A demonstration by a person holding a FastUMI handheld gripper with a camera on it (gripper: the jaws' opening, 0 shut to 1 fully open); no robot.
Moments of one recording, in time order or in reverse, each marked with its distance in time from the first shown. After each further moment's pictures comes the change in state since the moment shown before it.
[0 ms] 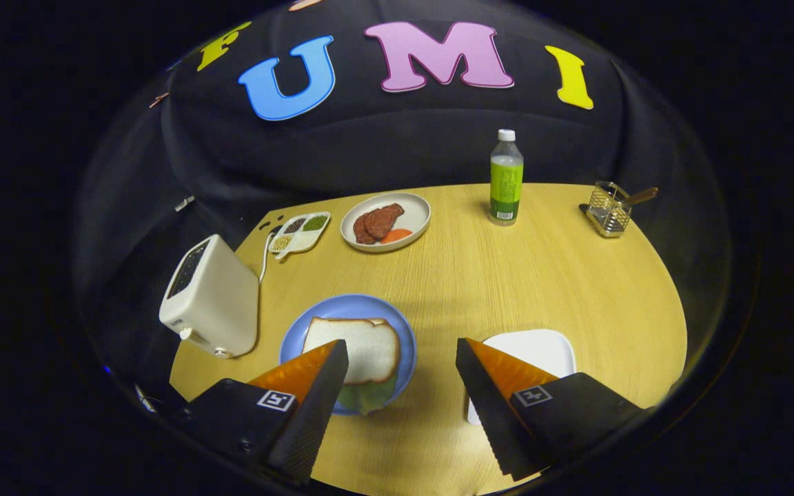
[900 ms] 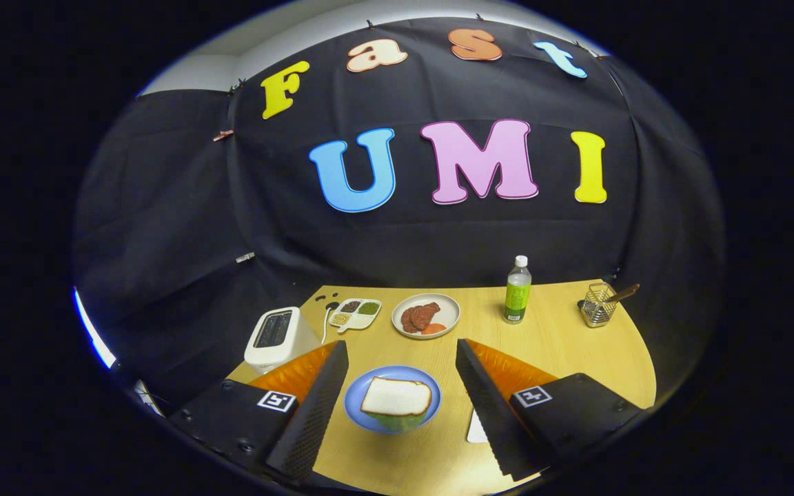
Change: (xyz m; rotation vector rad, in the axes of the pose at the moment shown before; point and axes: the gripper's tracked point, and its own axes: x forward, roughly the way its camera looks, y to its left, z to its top) arm -0.148 0.067 0.094 -0.100 -0.341 0.144
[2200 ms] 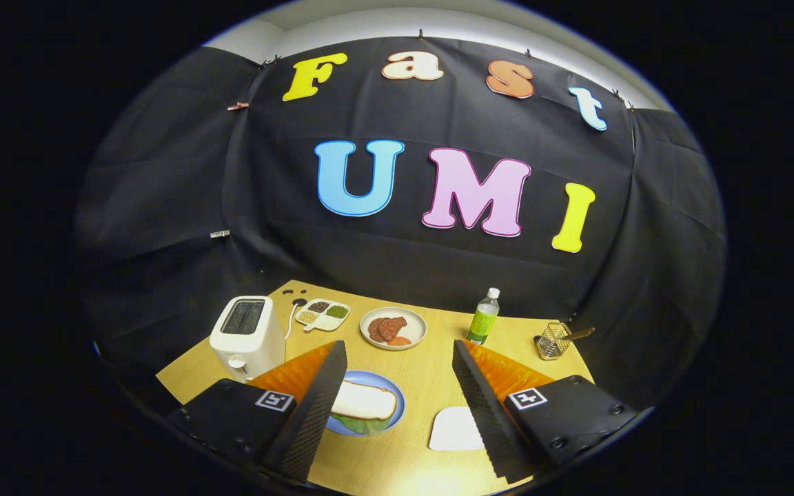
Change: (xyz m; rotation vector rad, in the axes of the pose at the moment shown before) arm -0.011 0.010 0.005 -0.214 -0.021 -0.170
